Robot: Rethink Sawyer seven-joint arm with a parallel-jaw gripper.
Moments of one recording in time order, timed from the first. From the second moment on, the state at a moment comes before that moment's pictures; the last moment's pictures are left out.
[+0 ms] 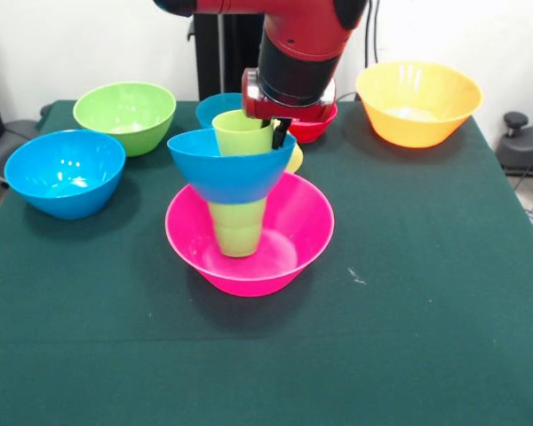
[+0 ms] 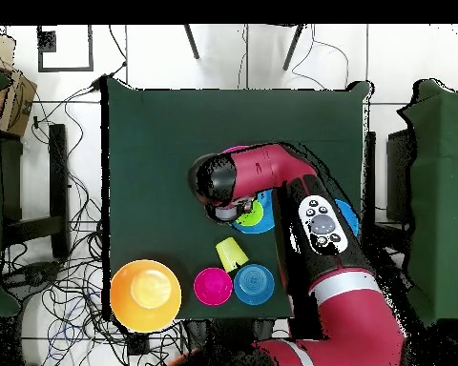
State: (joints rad) arm -0.43 -0.59 0.39 1.52 -0.57 1.09 1.92
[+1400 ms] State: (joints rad) arm -0.41 -0.62 0.39 1.51 -0.58 1.09 1.92
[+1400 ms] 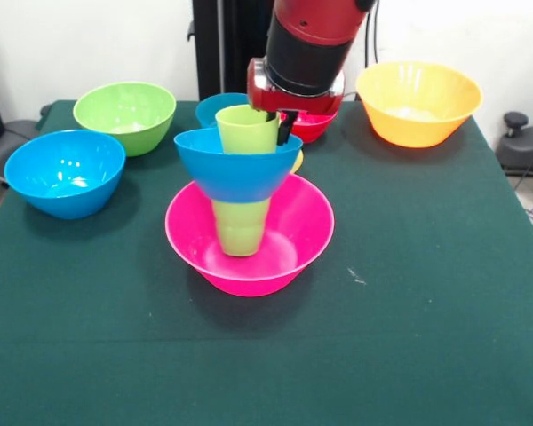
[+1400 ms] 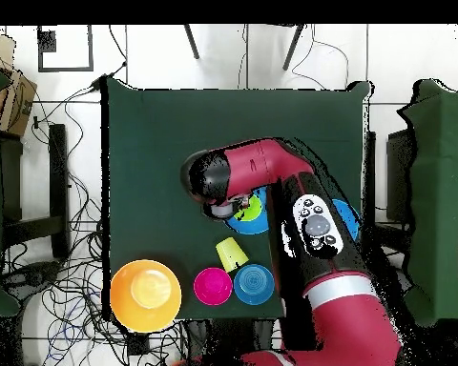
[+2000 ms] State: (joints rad) arm -0.36 -0.55 0.39 1.44 -0.58 1.09 1.92
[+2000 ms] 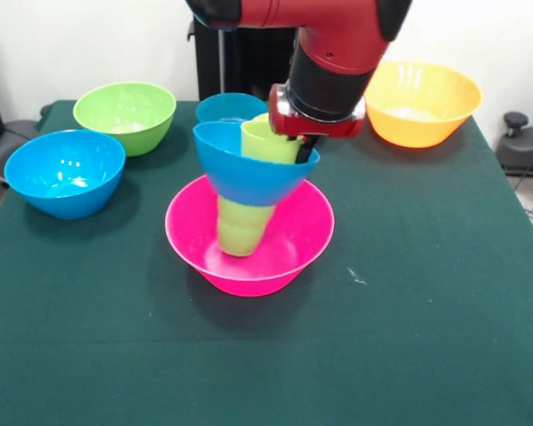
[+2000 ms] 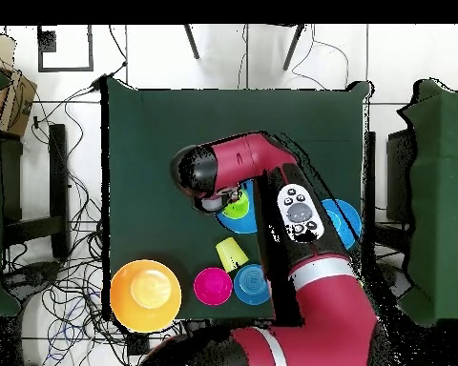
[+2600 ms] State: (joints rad) arm -0.35 -0.52 0.39 1.36 -0.58 1.14 1.92
